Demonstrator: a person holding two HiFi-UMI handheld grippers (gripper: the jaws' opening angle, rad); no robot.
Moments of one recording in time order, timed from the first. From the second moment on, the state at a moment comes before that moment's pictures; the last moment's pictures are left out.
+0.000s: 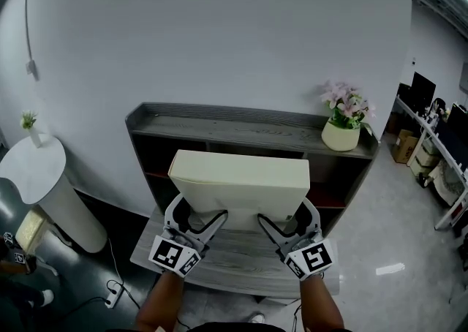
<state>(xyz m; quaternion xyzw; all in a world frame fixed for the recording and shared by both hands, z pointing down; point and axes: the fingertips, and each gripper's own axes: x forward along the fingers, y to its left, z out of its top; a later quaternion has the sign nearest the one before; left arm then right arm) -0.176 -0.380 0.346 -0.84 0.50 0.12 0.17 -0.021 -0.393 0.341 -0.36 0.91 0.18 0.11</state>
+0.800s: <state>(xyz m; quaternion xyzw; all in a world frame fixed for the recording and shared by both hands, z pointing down) -0.137 -0.486 0.177 -0.84 0.47 0.13 0.22 0.015 -0.495 0.181 -0.36 0.90 0.23 0.13</state>
